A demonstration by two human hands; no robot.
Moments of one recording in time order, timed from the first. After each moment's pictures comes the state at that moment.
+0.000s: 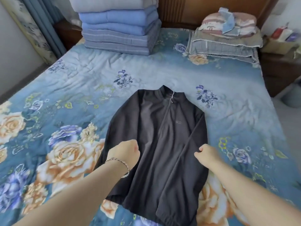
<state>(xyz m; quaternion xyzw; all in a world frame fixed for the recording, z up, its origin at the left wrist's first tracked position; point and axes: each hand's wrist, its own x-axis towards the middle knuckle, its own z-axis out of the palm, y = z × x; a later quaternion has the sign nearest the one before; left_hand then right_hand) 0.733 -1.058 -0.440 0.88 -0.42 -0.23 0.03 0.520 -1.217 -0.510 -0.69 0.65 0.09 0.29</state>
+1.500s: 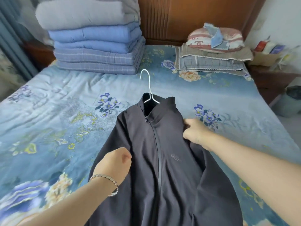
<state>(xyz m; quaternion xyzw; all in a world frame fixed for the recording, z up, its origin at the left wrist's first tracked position) 0.849 -1.192 -0.496 0.86 -0.37 -0.30 0.19 0.683 -1.361 -0.461 -0.72 0.53 -0.07 0.43</state>
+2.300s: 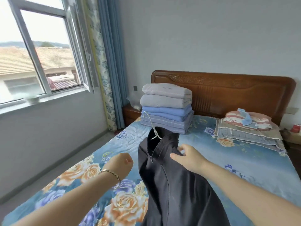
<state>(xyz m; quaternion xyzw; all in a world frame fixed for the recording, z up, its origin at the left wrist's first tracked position) 0.800 -0.842 -0.125 0.91 -0.30 -0.13 0.27 0.643 -1.023 -0.115 -0.84 0.29 -0.12 0.43</state>
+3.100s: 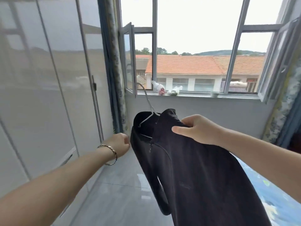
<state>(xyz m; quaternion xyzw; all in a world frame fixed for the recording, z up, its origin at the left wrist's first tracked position) 0.405 -0.394 -0.032 0.96 0.18 0.08 0.19 0.464 -0.646 0.046 -0.88 -0.34 0.03 0.32</state>
